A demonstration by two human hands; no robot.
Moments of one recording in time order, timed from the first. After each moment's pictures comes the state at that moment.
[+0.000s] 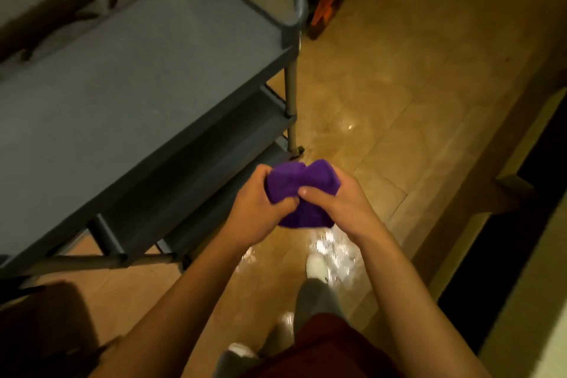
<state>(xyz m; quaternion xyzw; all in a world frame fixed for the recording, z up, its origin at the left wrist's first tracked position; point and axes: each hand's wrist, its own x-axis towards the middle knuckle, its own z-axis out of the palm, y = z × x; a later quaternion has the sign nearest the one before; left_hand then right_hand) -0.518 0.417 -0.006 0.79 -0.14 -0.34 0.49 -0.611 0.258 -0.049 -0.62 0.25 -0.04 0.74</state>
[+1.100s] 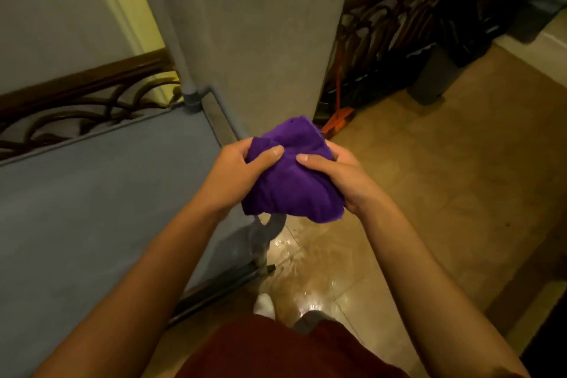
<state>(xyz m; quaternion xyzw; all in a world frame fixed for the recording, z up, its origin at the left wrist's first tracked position) -0.133 0.122 0.099 0.73 -0.12 -0.19 0.65 -0.185 -0.078 0.081 -0.64 0.13 0.06 0.76</state>
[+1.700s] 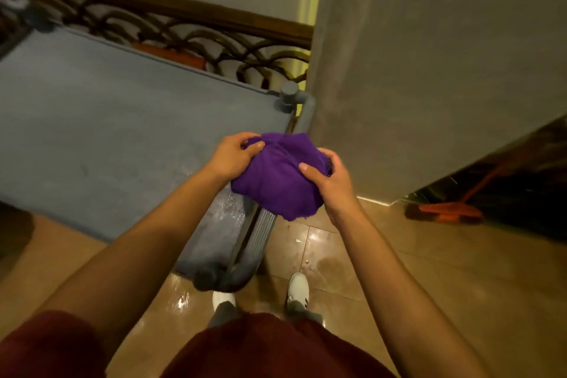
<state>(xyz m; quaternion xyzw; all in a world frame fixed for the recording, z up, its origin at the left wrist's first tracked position) 0.005 0.118 0.010 0.78 0.29 -0.04 0.56 0.056 -0.089 -0.021 -0.69 0.01 0.28 0.67</state>
